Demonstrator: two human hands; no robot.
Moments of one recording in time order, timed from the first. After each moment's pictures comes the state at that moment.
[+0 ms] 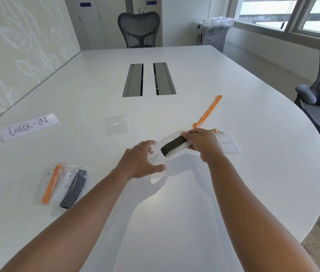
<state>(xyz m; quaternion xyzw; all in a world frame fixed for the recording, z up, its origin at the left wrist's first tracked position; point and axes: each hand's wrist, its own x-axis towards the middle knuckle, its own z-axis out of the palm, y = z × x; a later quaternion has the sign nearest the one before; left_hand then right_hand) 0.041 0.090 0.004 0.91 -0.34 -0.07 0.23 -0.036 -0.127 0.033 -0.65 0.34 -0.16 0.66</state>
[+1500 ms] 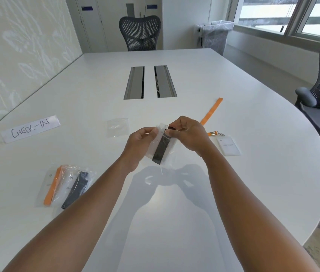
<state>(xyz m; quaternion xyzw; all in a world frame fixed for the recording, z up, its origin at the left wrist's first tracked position) 0.041 0.073 0.047 0.70 -0.16 -0.19 0.67 -0.035 -0.095 0.074 -0.82 0.15 -0.17 0.53</state>
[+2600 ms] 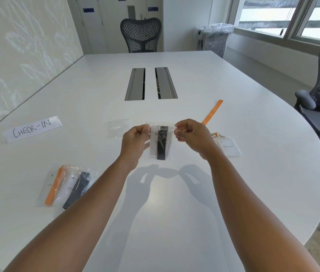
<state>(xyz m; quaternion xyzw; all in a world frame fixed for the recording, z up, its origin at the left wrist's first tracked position) 0.055 0.072 0.041 0.64 -0.09 -0.13 0.75 -0.035 -0.109 0.064 -0.78 0.15 -0.17 0.58</state>
